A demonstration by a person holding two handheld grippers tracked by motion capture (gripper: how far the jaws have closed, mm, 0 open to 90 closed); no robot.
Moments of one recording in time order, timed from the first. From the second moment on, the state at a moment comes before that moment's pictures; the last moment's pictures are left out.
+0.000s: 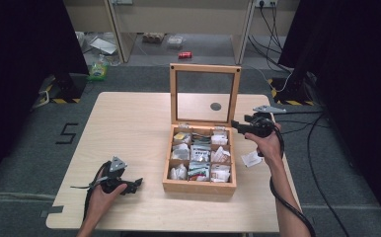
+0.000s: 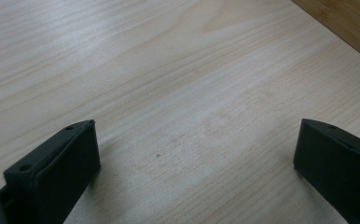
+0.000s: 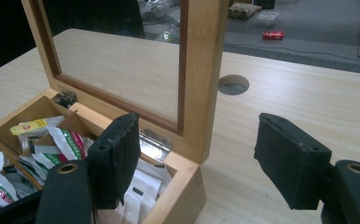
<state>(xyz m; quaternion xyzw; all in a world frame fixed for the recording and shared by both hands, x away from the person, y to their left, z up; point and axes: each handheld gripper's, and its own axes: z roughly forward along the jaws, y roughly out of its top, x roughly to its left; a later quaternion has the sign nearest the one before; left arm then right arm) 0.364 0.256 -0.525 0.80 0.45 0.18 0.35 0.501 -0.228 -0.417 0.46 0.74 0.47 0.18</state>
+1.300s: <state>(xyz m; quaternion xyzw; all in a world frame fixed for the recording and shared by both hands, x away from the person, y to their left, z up) 0.364 0.256 -0.525 0.80 0.45 0.18 0.35 0.545 -0.194 -0.408 0.45 0.72 0.50 0.17</state>
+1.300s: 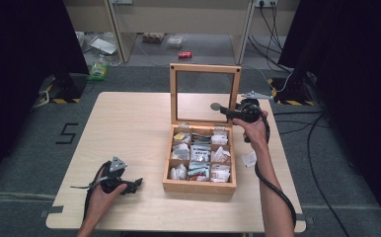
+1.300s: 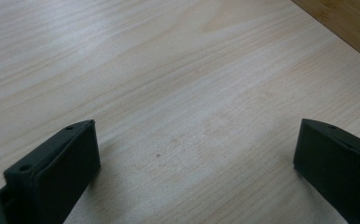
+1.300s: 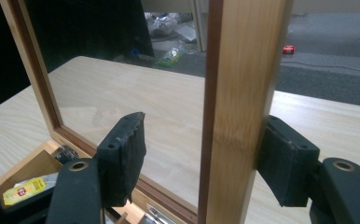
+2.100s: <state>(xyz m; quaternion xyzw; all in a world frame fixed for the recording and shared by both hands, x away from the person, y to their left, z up) 0.364 0.256 -0.525 0.80 0.45 0.18 0.35 0.543 -0.197 -0.405 0.43 0.73 0.50 0.19</state>
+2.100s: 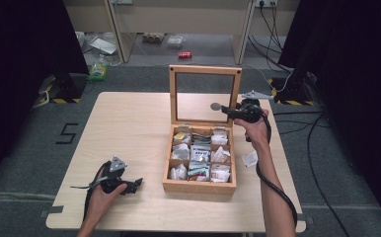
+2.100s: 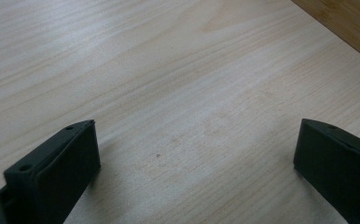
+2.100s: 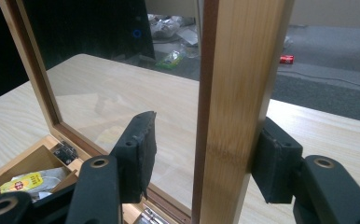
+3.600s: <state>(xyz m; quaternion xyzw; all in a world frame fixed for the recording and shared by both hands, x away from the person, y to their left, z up) 0.364 0.256 -0.525 0.80 0.45 0.18 0.35 0.503 -0.211 -0.403 0.41 0.71 0.55 0.18</state>
